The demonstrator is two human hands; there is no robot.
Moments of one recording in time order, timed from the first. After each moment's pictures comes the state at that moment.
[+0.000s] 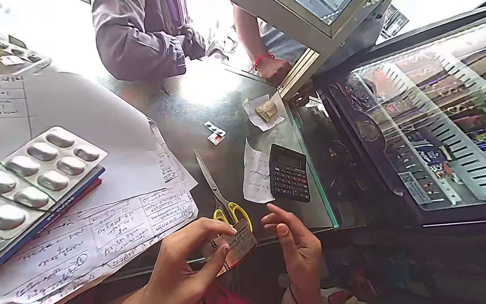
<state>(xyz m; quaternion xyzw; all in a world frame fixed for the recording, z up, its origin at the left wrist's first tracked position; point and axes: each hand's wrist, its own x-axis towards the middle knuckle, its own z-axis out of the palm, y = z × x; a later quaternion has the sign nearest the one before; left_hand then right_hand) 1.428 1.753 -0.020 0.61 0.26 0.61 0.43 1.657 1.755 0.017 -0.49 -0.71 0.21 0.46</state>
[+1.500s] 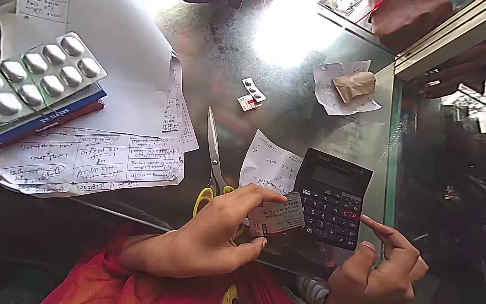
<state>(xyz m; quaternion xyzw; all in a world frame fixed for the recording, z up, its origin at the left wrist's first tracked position) 1.513 1.790 0.000 0.66 0.37 0.50 0.43 1.773 1.821 -0.004 -0.61 -0.71 -0.04 0.36</state>
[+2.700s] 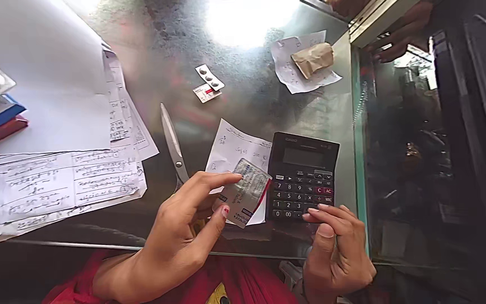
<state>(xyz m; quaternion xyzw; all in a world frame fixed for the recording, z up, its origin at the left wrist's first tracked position) 1.516 1.783 0.000 0.57 0.44 0.55 0.41 1.761 1.808 -0.008 -0.48 -0.76 0.02 0.44</state>
